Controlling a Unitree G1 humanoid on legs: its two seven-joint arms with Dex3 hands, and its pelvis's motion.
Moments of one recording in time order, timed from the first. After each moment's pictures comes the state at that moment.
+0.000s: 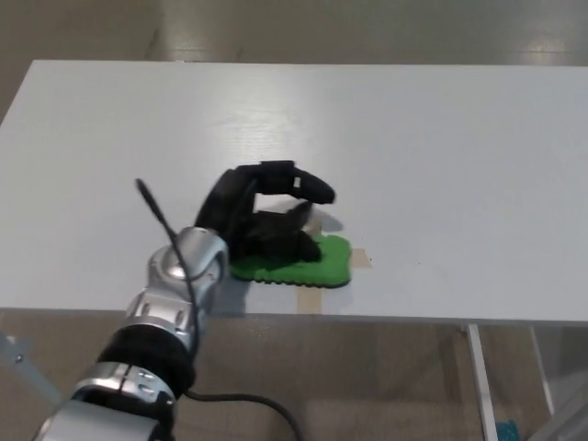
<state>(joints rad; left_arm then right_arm) -0.80 0.06 -0.08 1.07 -0.03 -0.19 -0.19 0.17 -0.14 -0.16 0.82 0.00 -0.50 0.03</state>
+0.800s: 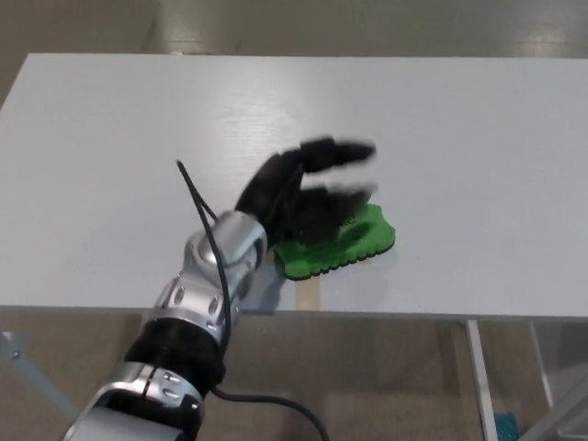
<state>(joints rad) -0.79 0.02 -0.05 0.82 -0.03 -0.08 -0.22 0.17 -0.15 -0.14 0.83 0.01 -0.50 0.04</state>
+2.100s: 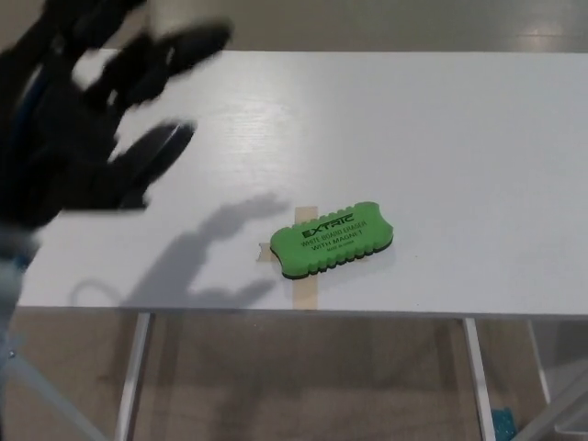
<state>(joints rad) -0.24 0.36 0.29 -0.39 -0.56 0.23 -0.49 0.16 -0.15 -0.14 0.83 0.01 -0.50 0.05</state>
